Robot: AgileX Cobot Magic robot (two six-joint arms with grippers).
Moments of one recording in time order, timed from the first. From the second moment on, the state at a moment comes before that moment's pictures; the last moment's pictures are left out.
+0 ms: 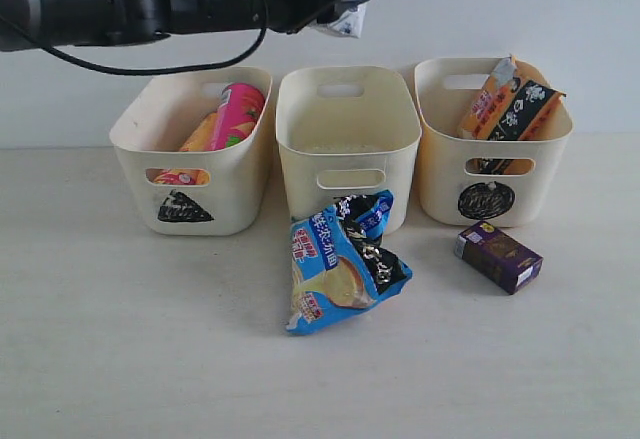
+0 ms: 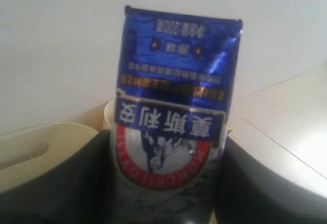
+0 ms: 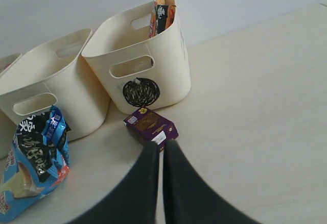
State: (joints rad) left arm -0.47 2.02 -1.70 -1.72 0.35 1.53; right arm 0.13 0.13 0.00 -0.40 0.15 0.76
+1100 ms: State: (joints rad) left arm -0.47 2.22 -1.74 -1.73 0.32 1.47; right arm 0.13 0.13 0.00 -0.40 0.15 0.76
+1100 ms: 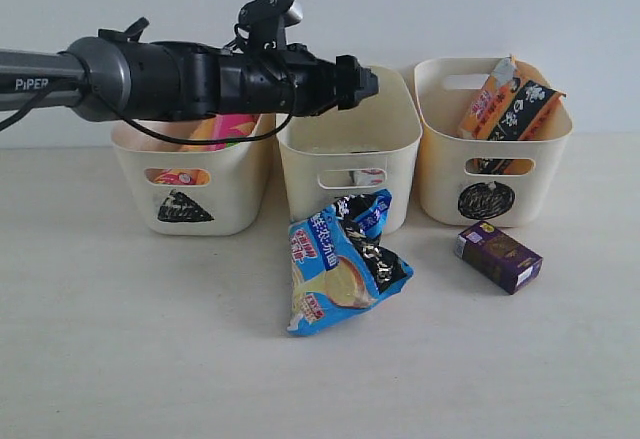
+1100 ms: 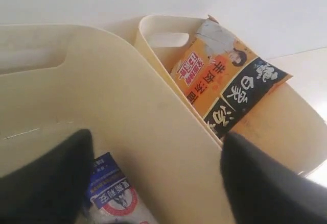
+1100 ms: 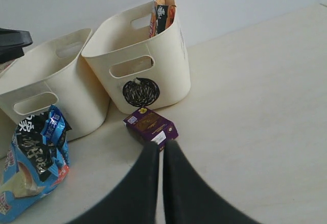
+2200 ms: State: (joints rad) left arm -0.35 1.47 -1.22 -0.49 0.28 0.24; right arm 0.13 0.13 0.00 -0.40 0.15 0.76
